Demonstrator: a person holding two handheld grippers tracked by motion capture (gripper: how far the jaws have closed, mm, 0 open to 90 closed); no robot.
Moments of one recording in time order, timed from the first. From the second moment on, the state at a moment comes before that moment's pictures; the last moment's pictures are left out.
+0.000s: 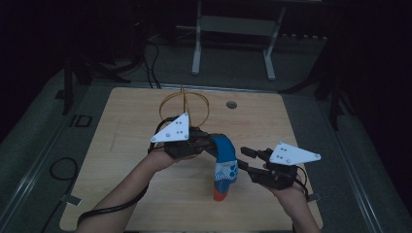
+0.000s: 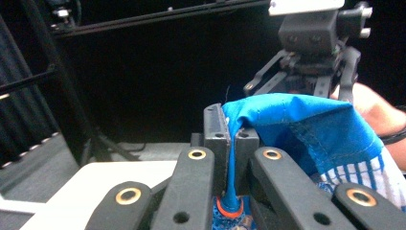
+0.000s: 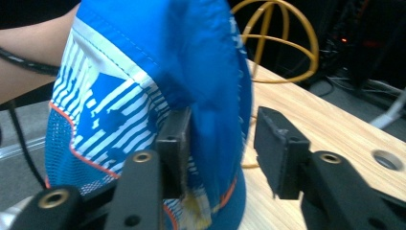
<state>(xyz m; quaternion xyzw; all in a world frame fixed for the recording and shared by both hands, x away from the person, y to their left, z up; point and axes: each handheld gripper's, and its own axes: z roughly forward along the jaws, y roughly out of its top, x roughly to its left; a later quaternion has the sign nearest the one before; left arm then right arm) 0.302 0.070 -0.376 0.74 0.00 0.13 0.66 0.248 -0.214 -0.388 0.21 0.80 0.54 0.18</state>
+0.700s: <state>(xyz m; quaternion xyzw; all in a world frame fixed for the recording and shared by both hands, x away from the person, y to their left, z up) 0.296 0.083 -0.372 0.74 -0.01 0.12 0.67 0.240 -0.205 -0.381 0.21 0.78 0.55 0.21</state>
